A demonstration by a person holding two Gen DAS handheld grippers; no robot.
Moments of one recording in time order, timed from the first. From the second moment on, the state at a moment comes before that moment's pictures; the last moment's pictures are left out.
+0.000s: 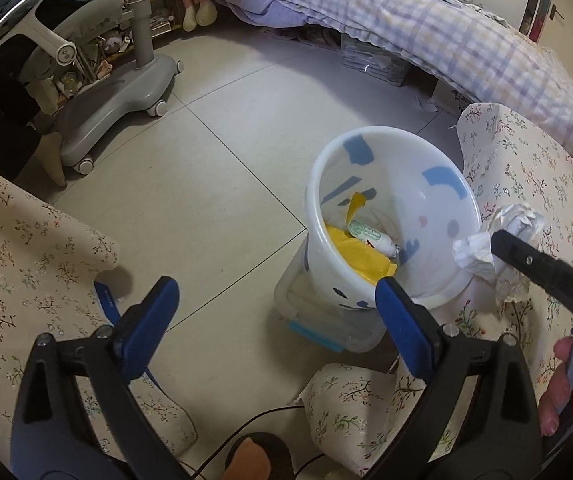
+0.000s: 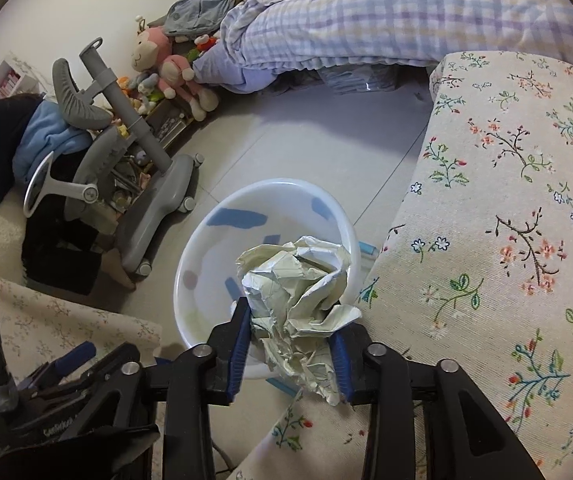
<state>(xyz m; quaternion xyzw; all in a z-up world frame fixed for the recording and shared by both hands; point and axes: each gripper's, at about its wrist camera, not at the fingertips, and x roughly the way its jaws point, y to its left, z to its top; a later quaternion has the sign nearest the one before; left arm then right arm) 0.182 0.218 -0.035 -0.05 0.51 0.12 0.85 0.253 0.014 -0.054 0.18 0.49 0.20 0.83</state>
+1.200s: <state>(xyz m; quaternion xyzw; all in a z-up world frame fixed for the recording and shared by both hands) 0.168 -0.030 -0.015 0.03 0.51 -0.13 0.85 0.117 -0.303 0.008 0.19 0.49 -0.08 0.85</state>
